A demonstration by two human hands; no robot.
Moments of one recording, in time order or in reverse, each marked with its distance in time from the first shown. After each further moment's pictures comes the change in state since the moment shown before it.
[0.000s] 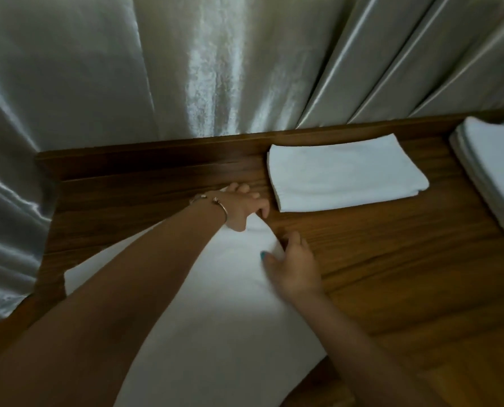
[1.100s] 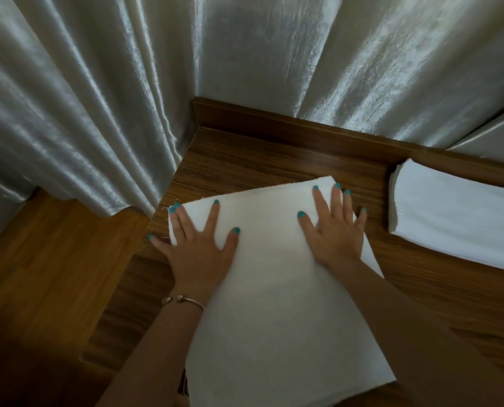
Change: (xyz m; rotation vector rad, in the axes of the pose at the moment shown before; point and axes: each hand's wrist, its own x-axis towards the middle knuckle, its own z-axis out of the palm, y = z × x) left_hand -0.175 -0.007 0.181 -0.322 0.580 -1.315; right_hand 0.064 -0.064 0.076 -0.634 -0.051 -0.572
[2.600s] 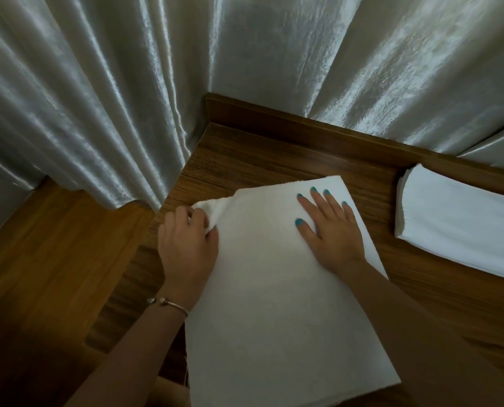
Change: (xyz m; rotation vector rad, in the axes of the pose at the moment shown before) left_hand -0.006 -0.021 -0.027 -0.167 0.385 0.139; right_hand 0.000 0.005 0.002 0.069 0.034 -0.349
